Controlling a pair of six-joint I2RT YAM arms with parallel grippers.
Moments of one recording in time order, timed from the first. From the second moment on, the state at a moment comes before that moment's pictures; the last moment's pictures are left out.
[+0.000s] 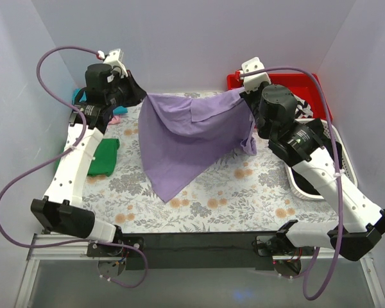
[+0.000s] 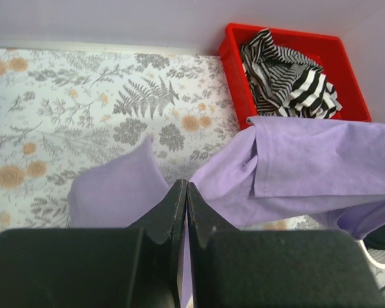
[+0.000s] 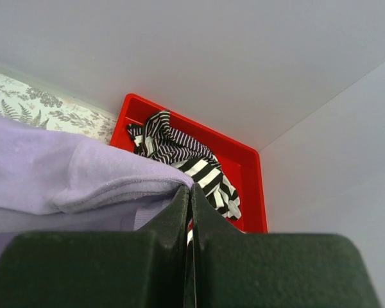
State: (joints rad) left arm -0.20 1.46 1.69 -0.58 0.20 -0.37; right arm 0.73 1.24 1.53 -0.35 0.65 -0.47
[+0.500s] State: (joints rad) left arm -0.12 1.35 1.80 -0.73 0.11 -0.29; right arm 0.73 1.10 1.52 -0.46 0.58 -0.41
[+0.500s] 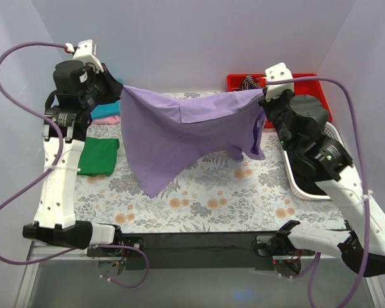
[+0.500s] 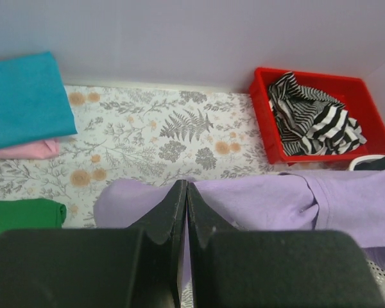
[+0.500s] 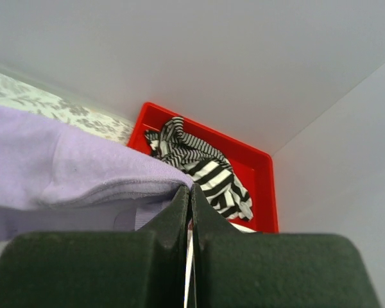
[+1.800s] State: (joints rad) left arm -0.12 1.05 1.37 -0.66 0.10 -0.40; right arm 0.72 1.13 1.16 -0.38 0.25 -0.24
